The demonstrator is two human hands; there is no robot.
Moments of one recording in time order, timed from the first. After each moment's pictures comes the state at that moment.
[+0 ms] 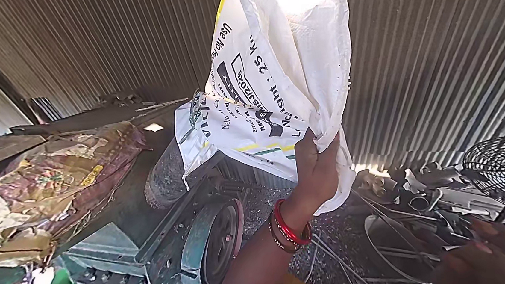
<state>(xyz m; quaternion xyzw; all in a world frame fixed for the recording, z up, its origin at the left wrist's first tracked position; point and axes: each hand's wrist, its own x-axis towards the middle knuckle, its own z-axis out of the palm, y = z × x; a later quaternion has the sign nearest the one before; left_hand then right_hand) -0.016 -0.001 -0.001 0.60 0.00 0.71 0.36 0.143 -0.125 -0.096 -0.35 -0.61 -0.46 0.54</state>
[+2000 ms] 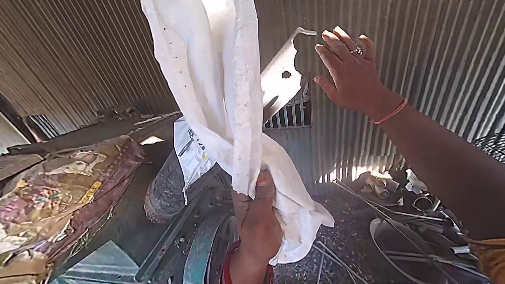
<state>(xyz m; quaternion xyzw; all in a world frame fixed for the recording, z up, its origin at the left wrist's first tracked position) -0.099 -0.028 -0.005 0.53 -0.05 0.74 0.40 0.135 0.045 0.125 -0.49 -0.70 -0.39 0.34</state>
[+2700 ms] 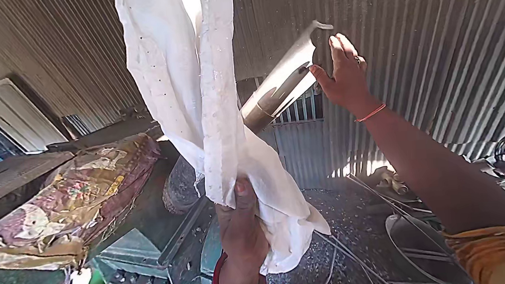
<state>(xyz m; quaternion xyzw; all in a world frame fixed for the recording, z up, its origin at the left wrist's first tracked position) -0.120 -0.037 -0.009 0.54 -0.02 0.75 0.39 0.126 0.080 0.104 -0.55 -0.63 -0.19 0.51</state>
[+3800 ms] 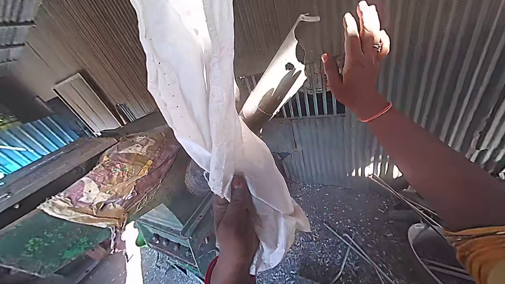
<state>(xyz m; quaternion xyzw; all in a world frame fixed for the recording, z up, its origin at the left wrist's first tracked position) -0.083 -0.056 -0.005 0.53 0.14 0.77 0.33 0.159 0.096 0.105 -0.39 -0.60 -0.34 0.61</state>
